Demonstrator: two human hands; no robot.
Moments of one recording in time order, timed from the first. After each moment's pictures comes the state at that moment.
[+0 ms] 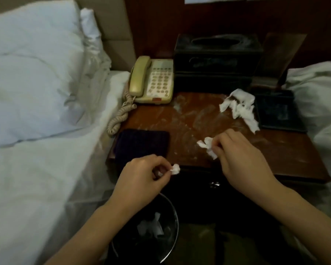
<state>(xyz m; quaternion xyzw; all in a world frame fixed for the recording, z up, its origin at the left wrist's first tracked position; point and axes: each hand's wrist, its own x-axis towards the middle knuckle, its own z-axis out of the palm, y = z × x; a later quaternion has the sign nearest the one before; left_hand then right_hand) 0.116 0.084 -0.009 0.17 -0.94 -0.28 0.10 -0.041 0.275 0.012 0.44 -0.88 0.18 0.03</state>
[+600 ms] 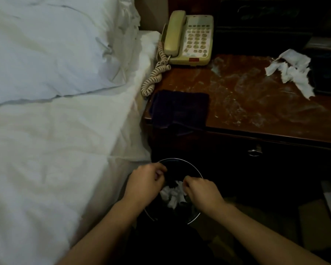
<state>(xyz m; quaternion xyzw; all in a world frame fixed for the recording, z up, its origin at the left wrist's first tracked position) 0.214 0.051 -0.122 0.34 -0.90 -0.27 -0.04 0.099 0.207 -0.174 0.48 -0.84 0.07 -0.24</state>
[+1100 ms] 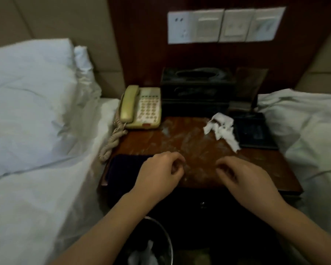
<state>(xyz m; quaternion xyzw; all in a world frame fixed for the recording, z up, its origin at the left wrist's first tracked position) 0.047 0.092 0.028 0.10 -0.96 -0.25 0.05 -0.043 0.309 0.026 0.36 -0.91 0.19 0.01</state>
